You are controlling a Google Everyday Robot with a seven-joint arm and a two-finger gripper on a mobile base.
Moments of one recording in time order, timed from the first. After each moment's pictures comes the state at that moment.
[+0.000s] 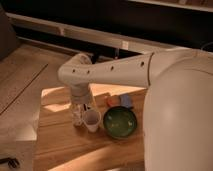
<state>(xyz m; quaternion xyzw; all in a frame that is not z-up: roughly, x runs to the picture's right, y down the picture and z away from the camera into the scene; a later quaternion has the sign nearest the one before) -0.108 0.103 0.703 -0.26 0.23 0.64 0.68</state>
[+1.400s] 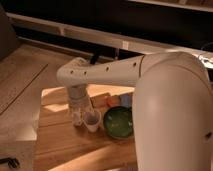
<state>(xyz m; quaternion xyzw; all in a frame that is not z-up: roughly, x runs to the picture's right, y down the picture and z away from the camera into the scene) -0.124 0.131 0.719 -0.32 0.26 0.60 0.69</state>
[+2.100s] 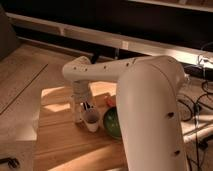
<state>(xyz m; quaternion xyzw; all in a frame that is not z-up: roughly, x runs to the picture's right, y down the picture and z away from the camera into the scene) -0.111 0.103 0.778 -0.31 0.26 0.57 0.72</state>
